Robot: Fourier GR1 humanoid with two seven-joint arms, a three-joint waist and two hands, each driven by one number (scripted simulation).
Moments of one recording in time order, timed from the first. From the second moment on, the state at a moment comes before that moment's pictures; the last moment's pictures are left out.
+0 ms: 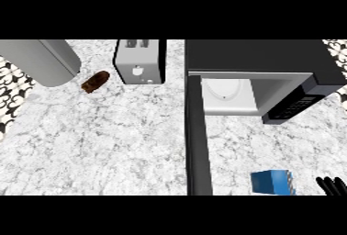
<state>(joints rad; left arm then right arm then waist) 1.07 0.19 -0.28 -2.37 0.16 -0.03 -0.62 0.65 -0.07 -0.08 -2.25 0.06 0.48 -0.40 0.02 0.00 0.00</state>
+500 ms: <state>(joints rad) 1.17 0.21 -0.25 -2.37 0.19 -0.08 -0.72 0.46 -0.03 -0.08 -2.01 0.23 0.37 -0.45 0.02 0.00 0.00</state>
